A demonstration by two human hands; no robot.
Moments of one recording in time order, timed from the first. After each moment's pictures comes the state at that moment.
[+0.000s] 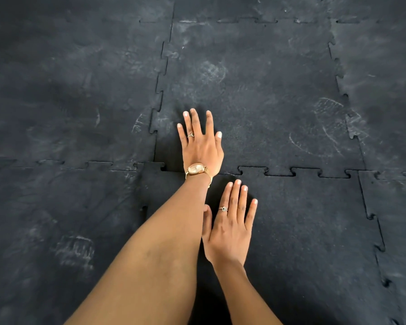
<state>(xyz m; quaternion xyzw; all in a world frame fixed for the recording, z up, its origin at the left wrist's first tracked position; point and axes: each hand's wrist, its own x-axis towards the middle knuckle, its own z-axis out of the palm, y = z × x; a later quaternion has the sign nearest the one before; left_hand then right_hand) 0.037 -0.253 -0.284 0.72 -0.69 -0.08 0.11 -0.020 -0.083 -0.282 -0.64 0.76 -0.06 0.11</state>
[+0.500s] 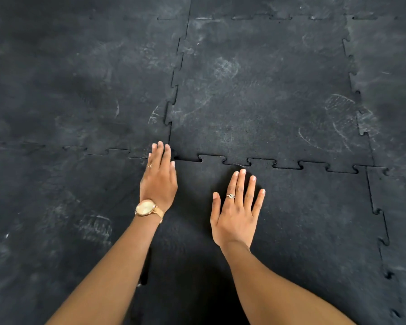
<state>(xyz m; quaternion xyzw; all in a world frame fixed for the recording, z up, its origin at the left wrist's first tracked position) 0.147 -0.148 -0.268 0.72 -0.66 -0.05 0.21 -0.019 -0.085 -0.274 -0.64 0.75 -0.04 0.13</state>
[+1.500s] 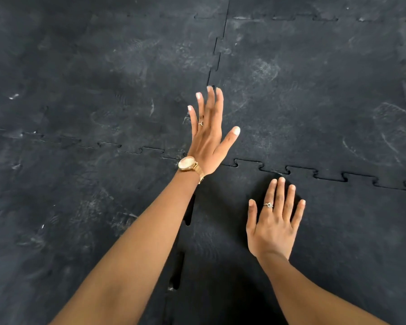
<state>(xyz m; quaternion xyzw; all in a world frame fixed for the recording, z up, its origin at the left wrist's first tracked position) 0.144 -0.241 -0.250 0.60 -0.73 -0.14 0.30 -0.016 -0.084 -0.278 -0.64 0.76 -0.05 0.09</state>
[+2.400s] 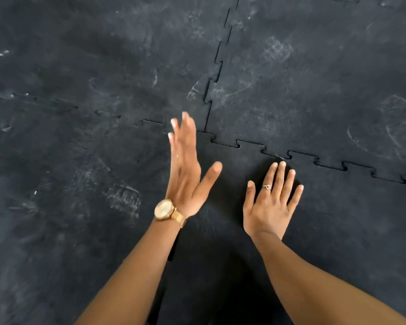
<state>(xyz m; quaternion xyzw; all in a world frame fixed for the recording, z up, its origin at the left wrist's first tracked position) 0.160 -0.116 -0.258 0.63 -0.67 -0.19 0.35 -0.016 -0.084 -0.281 -0.64 0.76 -0.02 0.08</state>
